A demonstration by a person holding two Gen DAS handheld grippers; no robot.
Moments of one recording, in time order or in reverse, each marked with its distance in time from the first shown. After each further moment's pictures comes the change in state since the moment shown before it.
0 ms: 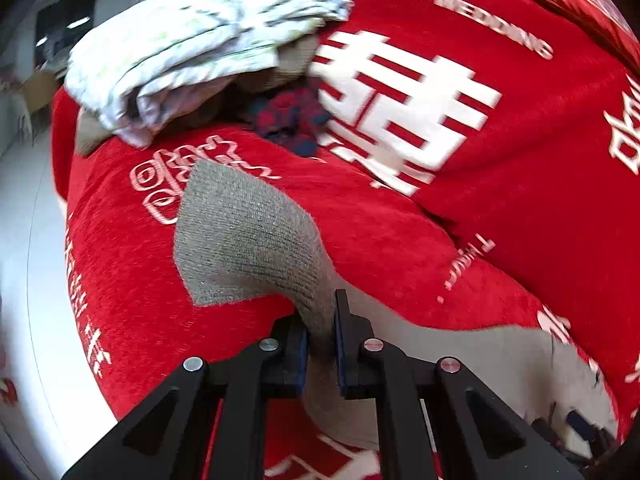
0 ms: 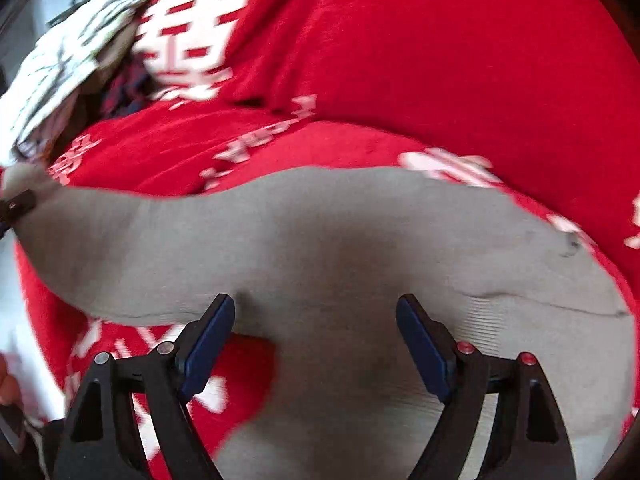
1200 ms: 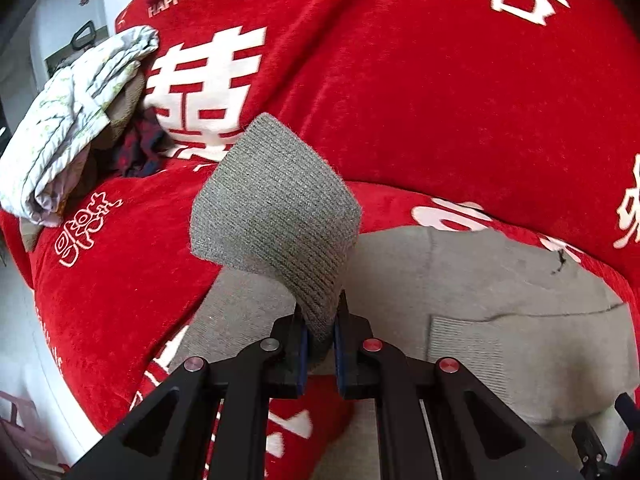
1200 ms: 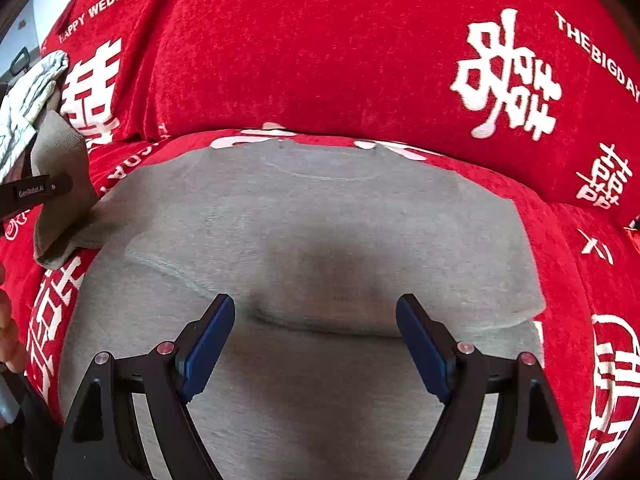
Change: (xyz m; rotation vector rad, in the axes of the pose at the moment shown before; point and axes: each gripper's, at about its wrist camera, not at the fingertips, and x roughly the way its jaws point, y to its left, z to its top) left arm -0.039 -0.222 -0.083 0.407 0.067 -0.051; right arm -0.092 -0.166 -0.100 0.201 -0.046 -0.135
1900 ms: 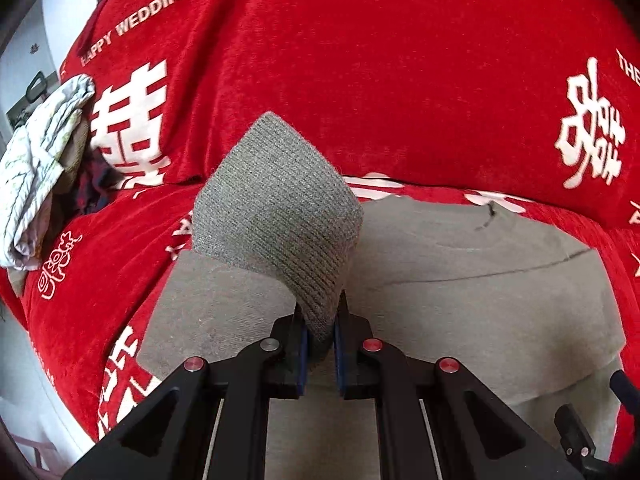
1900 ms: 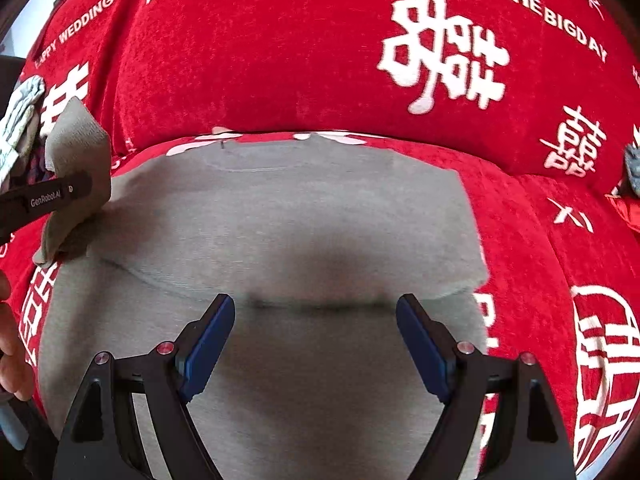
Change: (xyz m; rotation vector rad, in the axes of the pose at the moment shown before) left arm -0.025 -0.113 -0.020 0.178 0.012 -0.055; right arm -0.009 -0.066 -0.023 0.091 -0.015 -0.036
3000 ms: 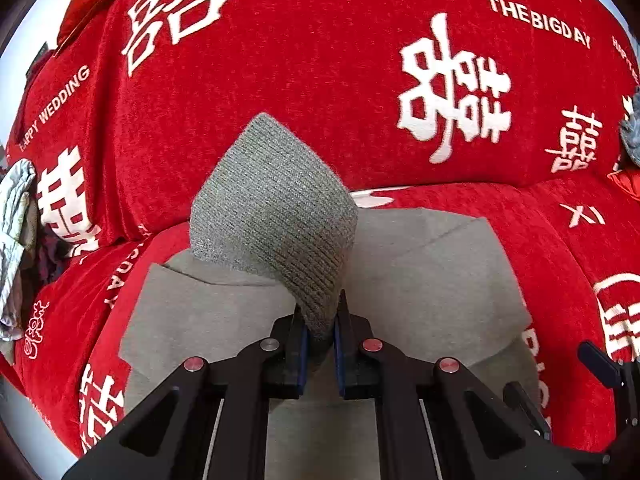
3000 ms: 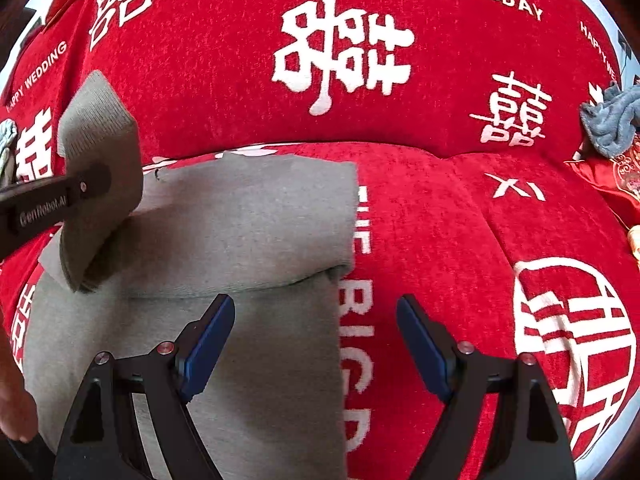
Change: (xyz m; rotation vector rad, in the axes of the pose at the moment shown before) left arm -0.054 -0.141 -0.007 0.222 -0.063 -0.132; right arm -0.021 -0.092 -0.019 0.107 -0.052 -0.061
